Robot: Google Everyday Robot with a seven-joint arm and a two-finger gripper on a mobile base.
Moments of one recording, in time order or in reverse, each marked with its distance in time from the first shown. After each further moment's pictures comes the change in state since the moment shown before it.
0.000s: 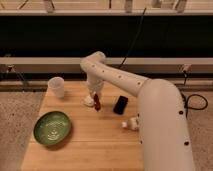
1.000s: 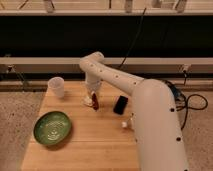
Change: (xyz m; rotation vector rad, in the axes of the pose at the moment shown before) arm 0.007 -0.016 0.009 0.013 -0.020 -0.024
